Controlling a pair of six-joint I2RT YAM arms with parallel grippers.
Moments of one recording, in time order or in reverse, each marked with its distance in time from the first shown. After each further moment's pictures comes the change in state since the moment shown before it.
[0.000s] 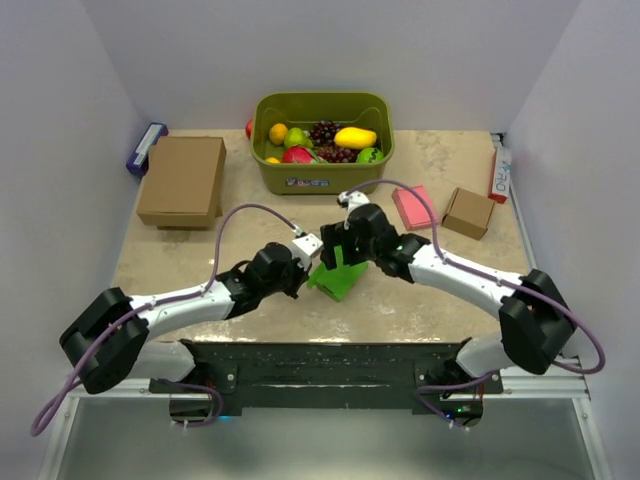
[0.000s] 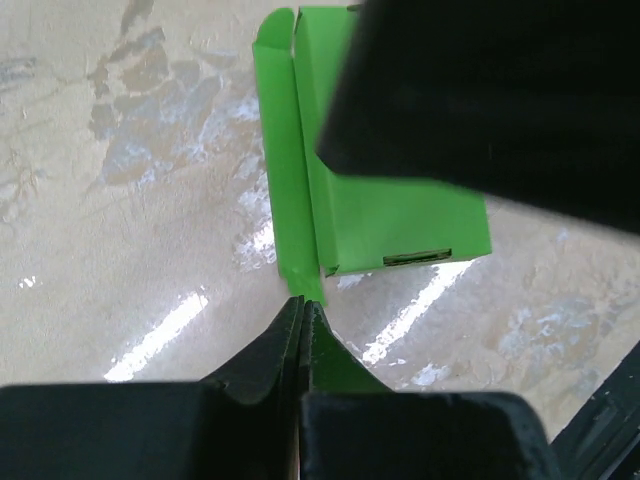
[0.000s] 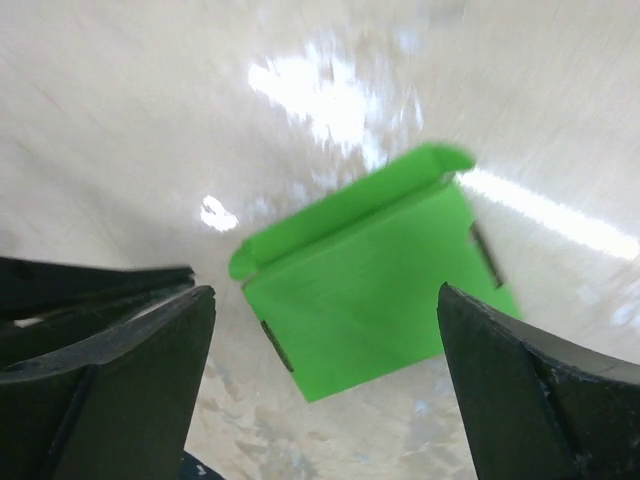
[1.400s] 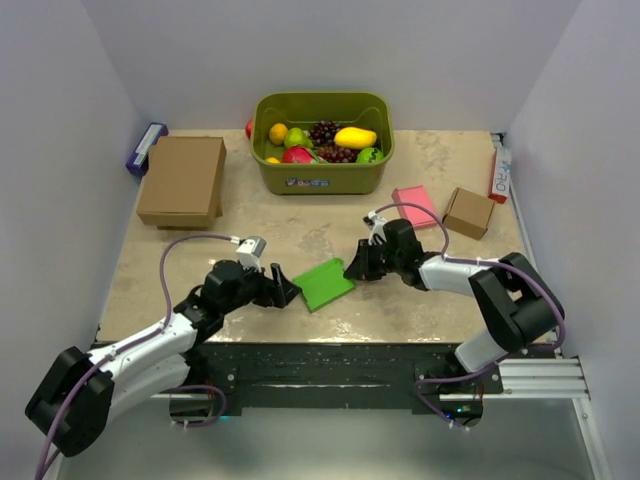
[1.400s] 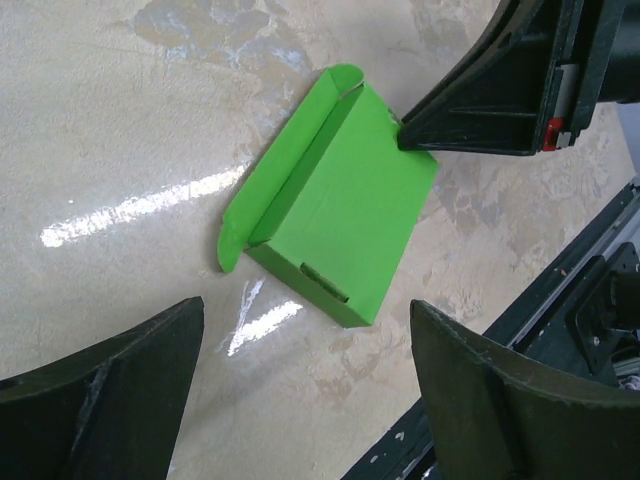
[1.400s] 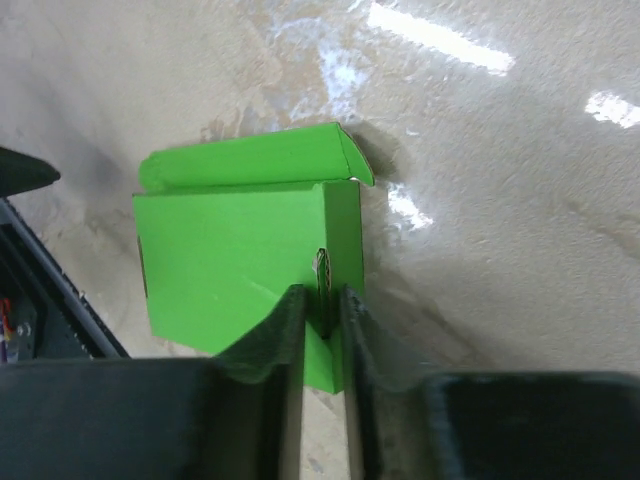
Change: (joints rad) left arm 0.219 -0.383 -0.320 0.104 0.218 -0.496; right arm -0.264 0.121 -0.298 0.385 -0.494 0.038
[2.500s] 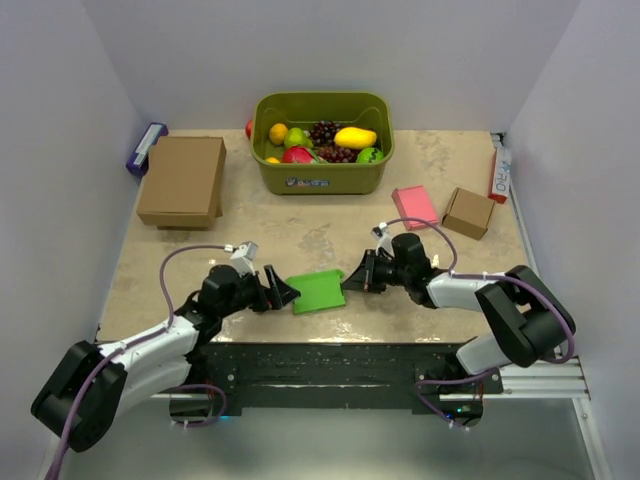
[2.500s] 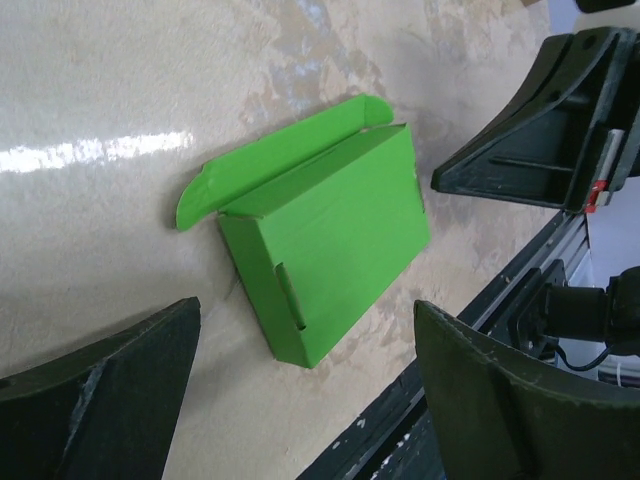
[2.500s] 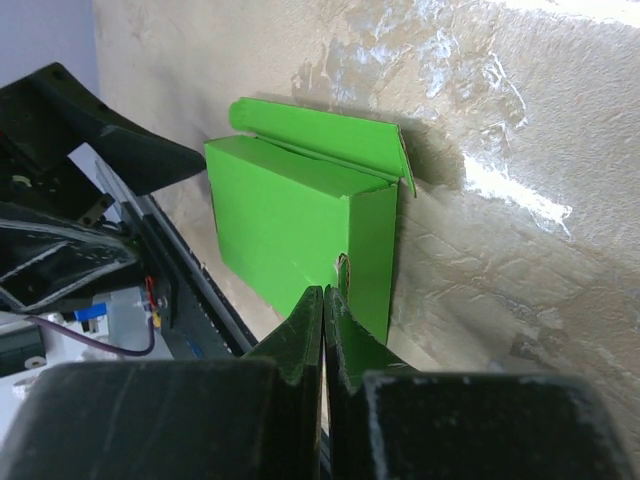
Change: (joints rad) left arm 0.071 0.039 -0.090 0.122 0.100 -0.190; right arm 0.009 -0.098 -0.183 0.223 -0.128 0.333
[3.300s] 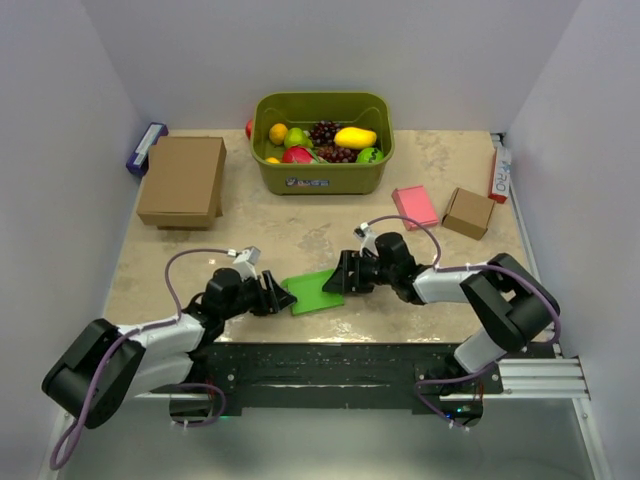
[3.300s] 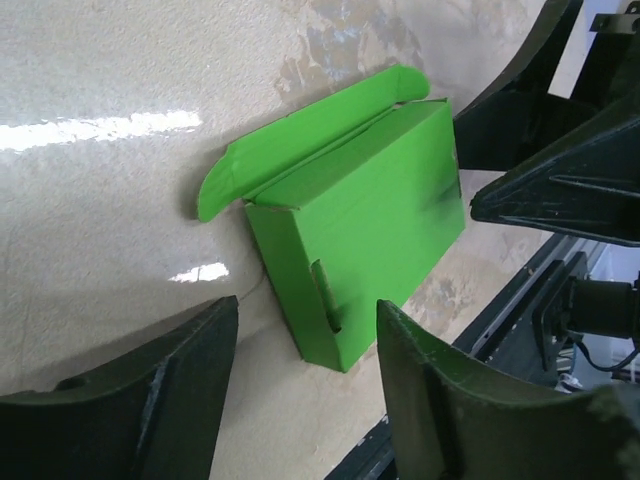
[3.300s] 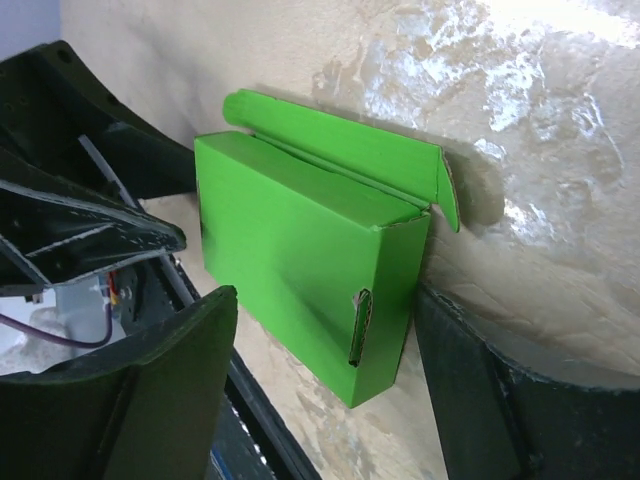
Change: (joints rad) left arm 0.000 0.128 -0.044 0.119 0.011 -0.003; right arm 0.092 0.092 0.073 -0.006 0.053 -0.092
